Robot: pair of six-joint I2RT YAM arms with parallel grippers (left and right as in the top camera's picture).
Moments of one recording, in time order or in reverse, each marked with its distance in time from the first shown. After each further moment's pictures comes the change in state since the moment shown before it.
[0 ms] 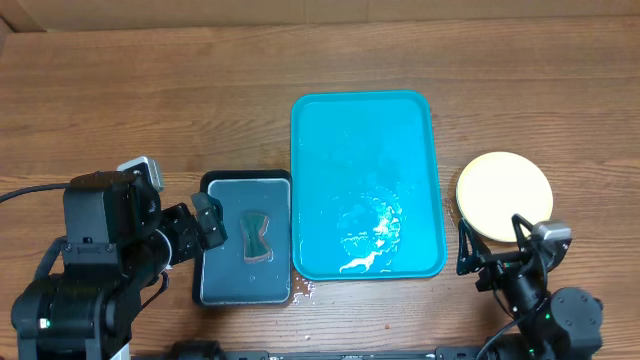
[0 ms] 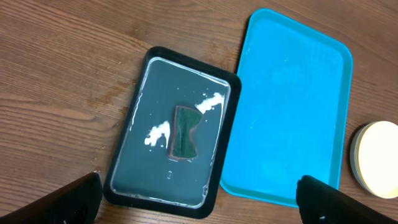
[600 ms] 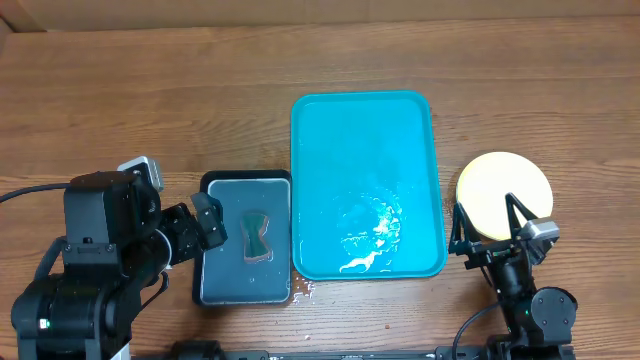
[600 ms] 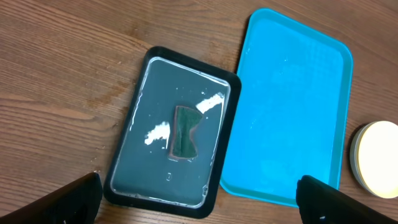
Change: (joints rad) left arm 0.000 0.000 0.000 0.000 0.000 0.000; right arm -0.023 -0.042 -0.353 0.586 -0.008 0.000
